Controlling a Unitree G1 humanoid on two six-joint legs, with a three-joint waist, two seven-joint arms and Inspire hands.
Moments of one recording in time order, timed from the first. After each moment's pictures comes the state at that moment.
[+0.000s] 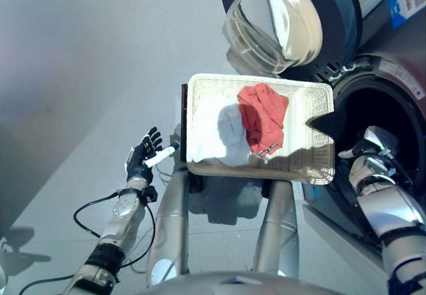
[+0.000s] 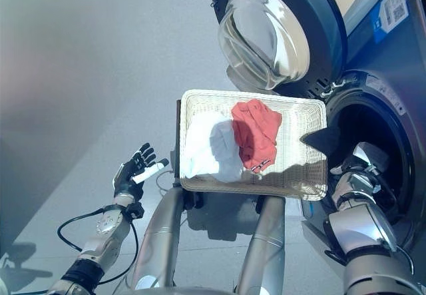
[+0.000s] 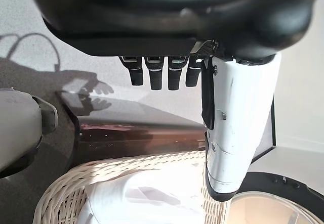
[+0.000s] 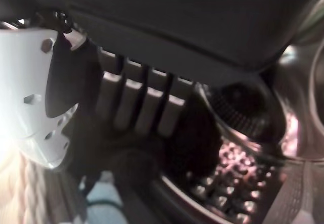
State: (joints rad) left arm -0.06 0.33 -0.25 0.43 -0.56 -0.23 0.15; right arm -0.79 -0.66 0.35 1.53 -0.40 0.09 -0.39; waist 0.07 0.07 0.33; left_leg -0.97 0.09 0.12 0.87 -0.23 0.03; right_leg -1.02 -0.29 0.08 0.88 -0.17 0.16
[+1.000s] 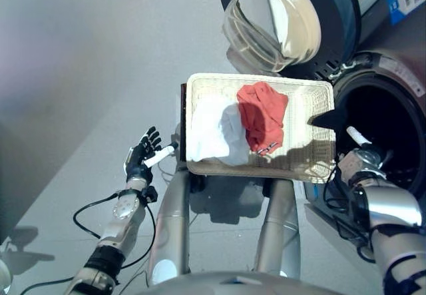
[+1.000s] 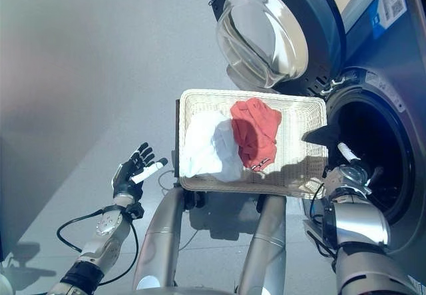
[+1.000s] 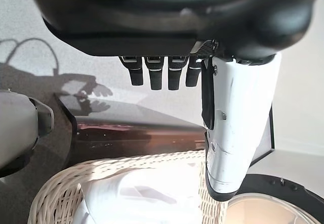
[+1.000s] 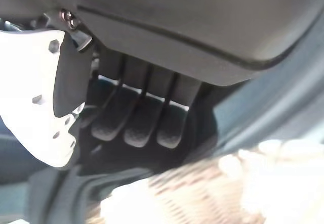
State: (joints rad) left arm -0.04 0.33 -0.25 0.38 -0.56 -0.22 0.18; right arm -0.82 -0.57 -0.19 1.46 0.76 -0.14 -0.49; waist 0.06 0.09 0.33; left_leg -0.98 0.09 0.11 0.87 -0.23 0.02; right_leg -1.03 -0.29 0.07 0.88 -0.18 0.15
